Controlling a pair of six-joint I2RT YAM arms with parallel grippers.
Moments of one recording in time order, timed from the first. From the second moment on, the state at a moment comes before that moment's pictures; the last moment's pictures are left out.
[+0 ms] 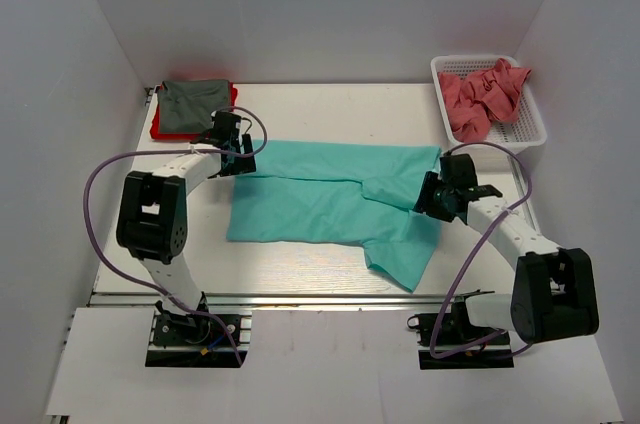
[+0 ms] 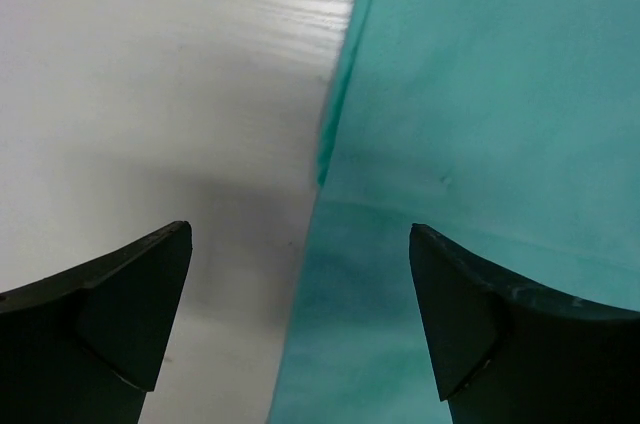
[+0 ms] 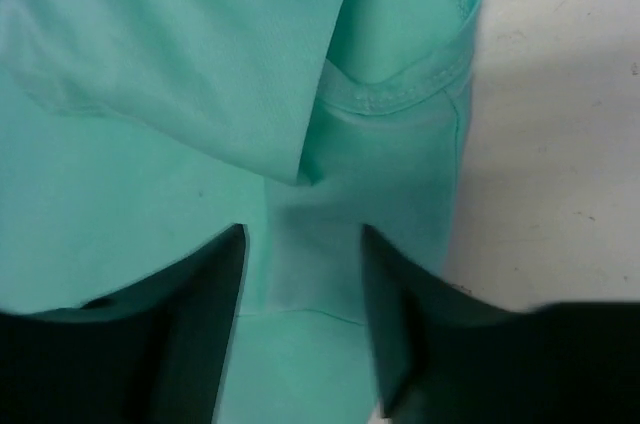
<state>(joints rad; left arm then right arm) -0.19 1.80 1.18 -0.37 -0.26 -0.28 0.19 1.27 0.71 -0.41 -0.02 0.44</state>
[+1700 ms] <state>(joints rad) -0.15 2.13 1.67 -0.44 0.05 -0.21 0.20 2.04 1.67 -0.52 -0.01 0.24</state>
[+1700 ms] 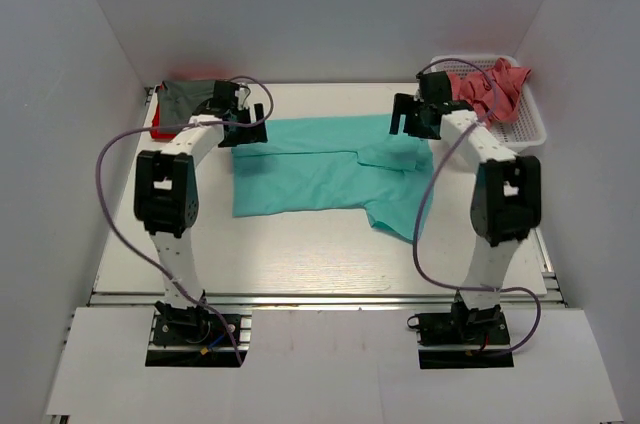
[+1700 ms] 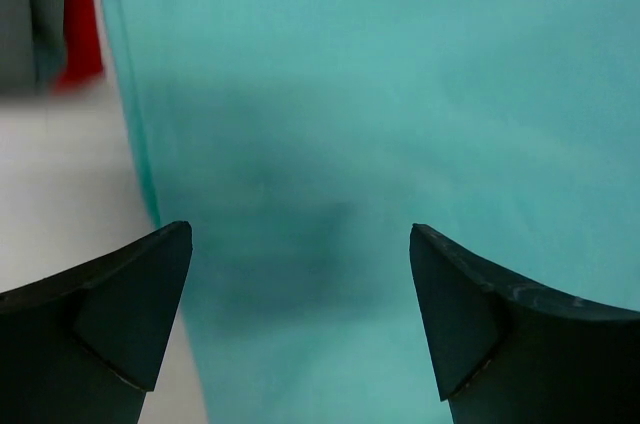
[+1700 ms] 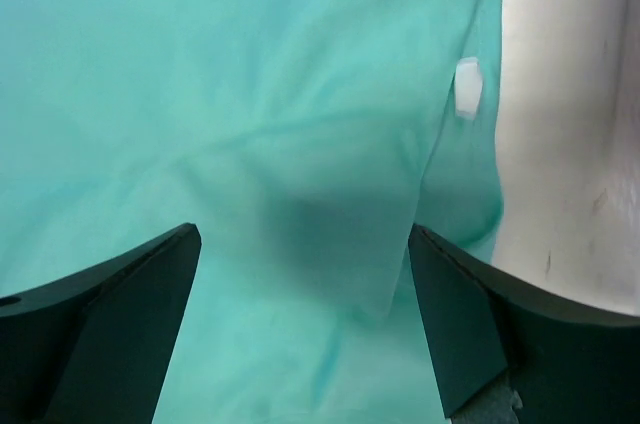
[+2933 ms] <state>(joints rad) -0.14 1.52 0.73 -0.21 -0.01 -0.44 0.28 1.23 0.65 -0.45 0.00 0.50</state>
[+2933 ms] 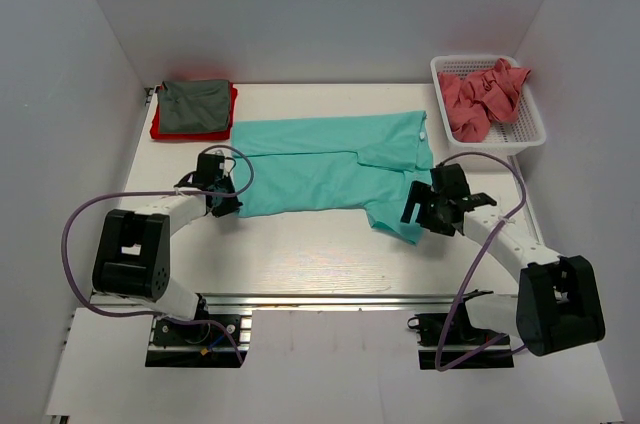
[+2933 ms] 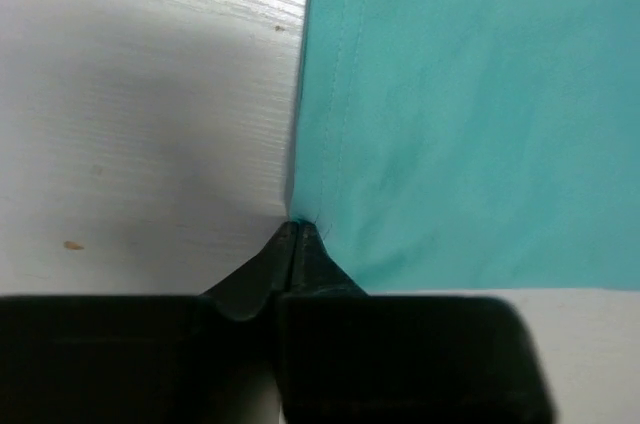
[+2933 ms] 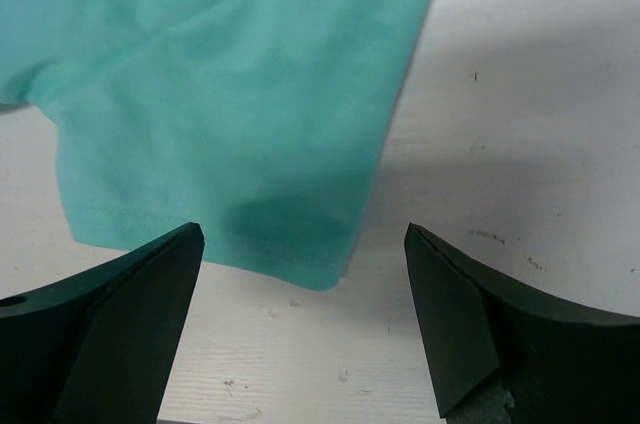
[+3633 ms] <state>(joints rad) -0.14 1.41 0.67 -0.19 0.01 -0.41 0.27 1.26 0.56 -0.41 -0.14 0.55</state>
